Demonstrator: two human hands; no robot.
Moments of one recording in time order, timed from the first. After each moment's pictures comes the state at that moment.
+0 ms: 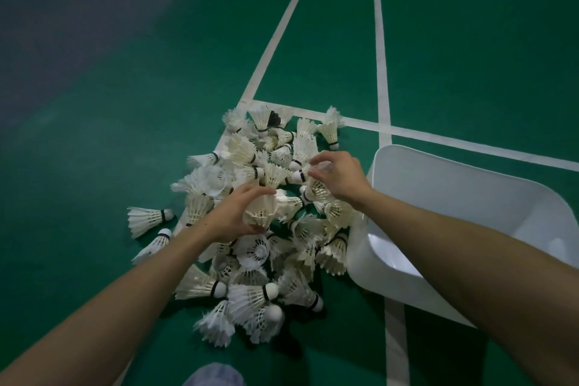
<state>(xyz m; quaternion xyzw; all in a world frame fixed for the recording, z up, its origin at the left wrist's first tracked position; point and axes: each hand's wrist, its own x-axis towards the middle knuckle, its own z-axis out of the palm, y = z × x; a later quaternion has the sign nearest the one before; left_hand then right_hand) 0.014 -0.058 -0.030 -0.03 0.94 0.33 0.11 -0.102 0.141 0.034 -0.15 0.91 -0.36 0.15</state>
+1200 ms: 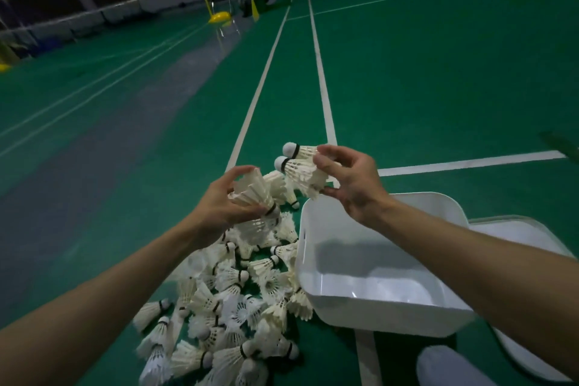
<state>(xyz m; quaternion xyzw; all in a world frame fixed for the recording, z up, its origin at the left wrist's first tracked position) -0.011 0.076 0.198 -0.07 0.79 0.61 0.02 -0.075 0.298 0.186 -0.05 0.52 -0.84 0.13</state>
